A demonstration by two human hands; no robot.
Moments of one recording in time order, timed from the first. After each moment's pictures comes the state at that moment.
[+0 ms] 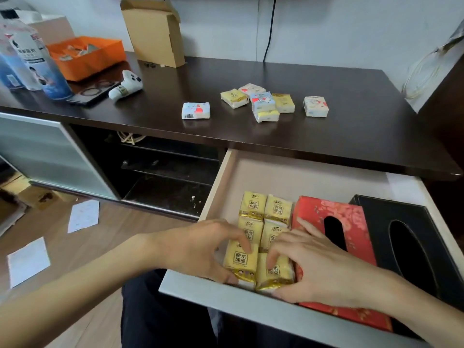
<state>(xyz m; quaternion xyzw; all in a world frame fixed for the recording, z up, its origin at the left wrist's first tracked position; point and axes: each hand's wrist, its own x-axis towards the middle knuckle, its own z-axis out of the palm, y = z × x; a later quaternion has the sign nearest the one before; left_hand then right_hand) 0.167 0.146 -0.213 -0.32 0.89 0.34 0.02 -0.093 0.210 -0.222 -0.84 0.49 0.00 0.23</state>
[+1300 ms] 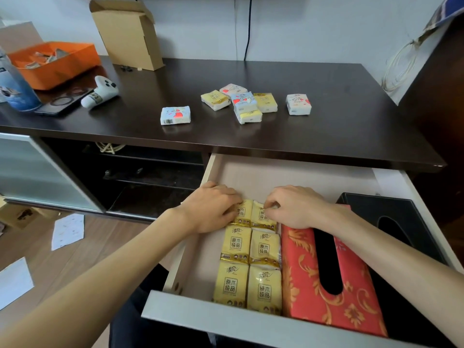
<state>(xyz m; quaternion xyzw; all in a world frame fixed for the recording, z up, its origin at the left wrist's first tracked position) 0.118 0.044 -0.264 -0.32 0.95 -0.01 0.01 -0.110 0.094 -0.238 -0.76 0.63 0.04 0.18</state>
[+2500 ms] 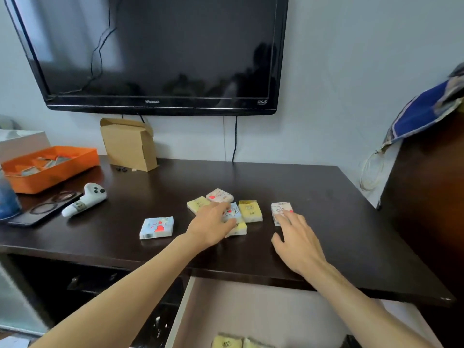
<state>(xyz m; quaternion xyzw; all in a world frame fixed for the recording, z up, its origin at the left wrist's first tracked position) 0.040 -0.135 -0.173 -0.51 0.81 0.17 -0.22 -0.182 -0.052 -0.203 -0.65 0.73 -0.20 -0.04</state>
